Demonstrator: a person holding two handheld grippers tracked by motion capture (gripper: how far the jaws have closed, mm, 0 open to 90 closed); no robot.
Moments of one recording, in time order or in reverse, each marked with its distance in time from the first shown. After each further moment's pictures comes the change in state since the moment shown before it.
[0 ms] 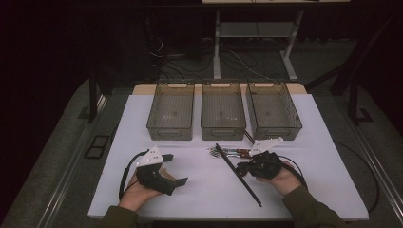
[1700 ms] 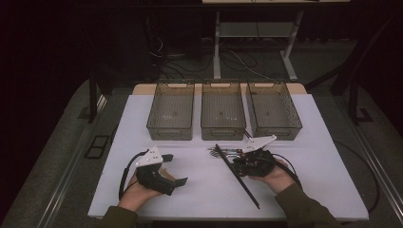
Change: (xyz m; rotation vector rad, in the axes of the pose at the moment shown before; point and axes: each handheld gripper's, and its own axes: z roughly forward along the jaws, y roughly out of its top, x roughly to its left) left arm 0.000 0.000 -0.001 -0.005 -0.007 -0.001; right arm 0.014 0.008 0.000 -0.015 -0.001 0.007
